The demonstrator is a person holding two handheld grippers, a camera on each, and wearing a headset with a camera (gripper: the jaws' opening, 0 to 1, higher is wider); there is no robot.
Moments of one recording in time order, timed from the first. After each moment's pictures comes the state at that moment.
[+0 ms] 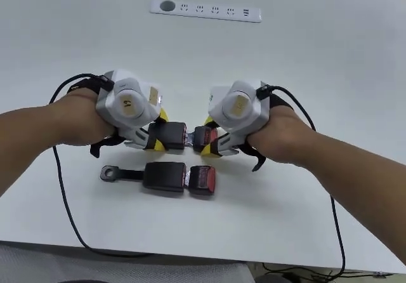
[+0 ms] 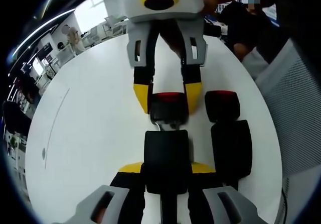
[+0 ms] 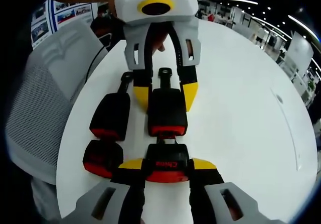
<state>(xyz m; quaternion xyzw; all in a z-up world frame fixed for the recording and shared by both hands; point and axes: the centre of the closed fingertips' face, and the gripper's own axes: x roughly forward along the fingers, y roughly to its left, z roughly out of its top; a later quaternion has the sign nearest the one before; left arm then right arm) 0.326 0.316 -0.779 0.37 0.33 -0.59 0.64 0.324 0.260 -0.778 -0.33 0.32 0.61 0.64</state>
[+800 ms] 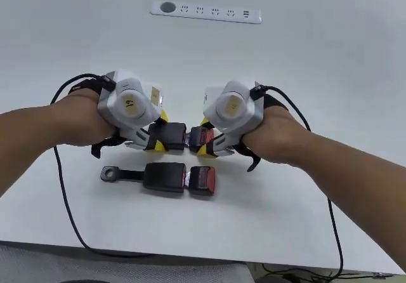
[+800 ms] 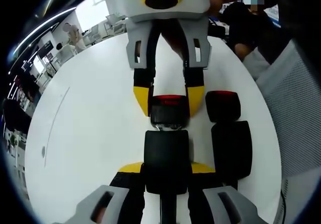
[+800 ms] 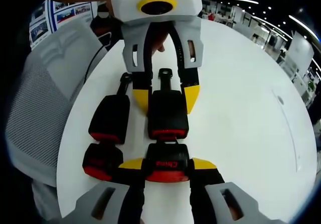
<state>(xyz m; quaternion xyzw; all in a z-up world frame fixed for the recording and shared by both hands) 0.325 0.316 -0.779 0.37 0.34 -0.58 0.64 0.324 0.264 -0.780 -0.34 0.33 0.61 0.64</state>
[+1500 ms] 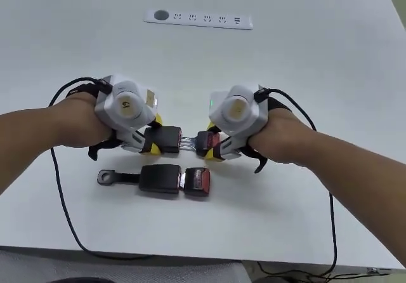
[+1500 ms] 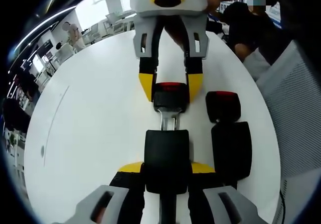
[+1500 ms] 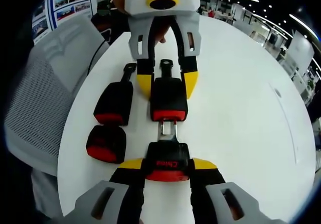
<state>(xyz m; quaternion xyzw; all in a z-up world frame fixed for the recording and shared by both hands) 0.324 0.315 -0.778 0.37 0.35 -0.58 0.64 0.320 0.235 -0.779 -0.35 0.34 0.60 0.63</state>
